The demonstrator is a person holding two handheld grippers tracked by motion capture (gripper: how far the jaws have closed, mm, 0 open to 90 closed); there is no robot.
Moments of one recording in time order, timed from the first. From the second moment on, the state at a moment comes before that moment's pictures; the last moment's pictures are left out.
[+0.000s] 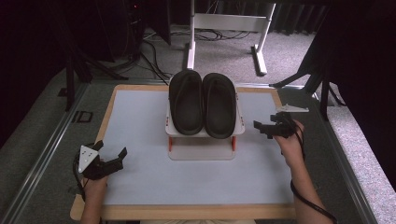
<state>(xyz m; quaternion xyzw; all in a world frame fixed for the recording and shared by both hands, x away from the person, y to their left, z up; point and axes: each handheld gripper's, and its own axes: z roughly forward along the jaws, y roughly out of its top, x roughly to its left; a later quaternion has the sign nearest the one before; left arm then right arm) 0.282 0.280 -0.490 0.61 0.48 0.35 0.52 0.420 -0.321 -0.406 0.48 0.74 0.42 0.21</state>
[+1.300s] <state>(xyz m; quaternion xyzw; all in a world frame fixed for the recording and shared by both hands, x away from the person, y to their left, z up) 0.282 0.278 -0.490 0.61 0.48 0.36 0.52 0.361 -0.351 -0.477 0.51 0.71 0.38 0.30</state>
